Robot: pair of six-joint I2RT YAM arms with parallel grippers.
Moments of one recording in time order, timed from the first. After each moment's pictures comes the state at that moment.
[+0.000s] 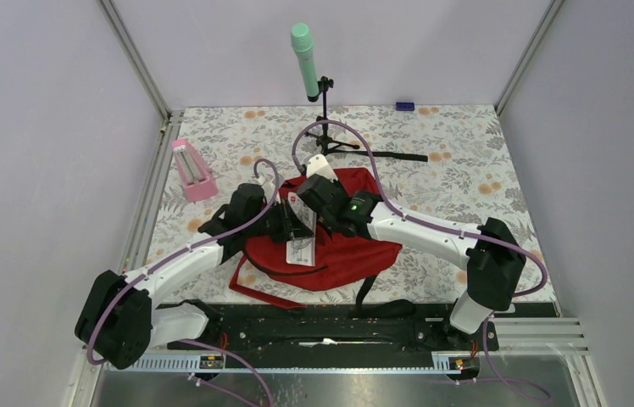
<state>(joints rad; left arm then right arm) -0.54 1.17 0.63 -0.05 0.48 -0.83 1.01 1.67 1.33 -0.53 0.68 0.19</state>
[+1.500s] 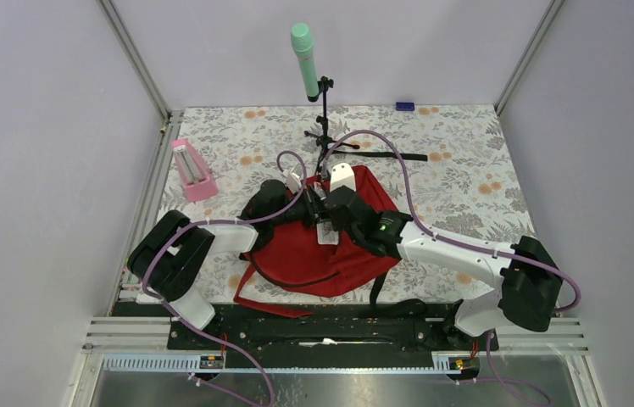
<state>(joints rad) -0.58 1.63 0.66 0.71 0.57 -1.20 1.01 1.45 1.04 -0.25 0.54 0.31</state>
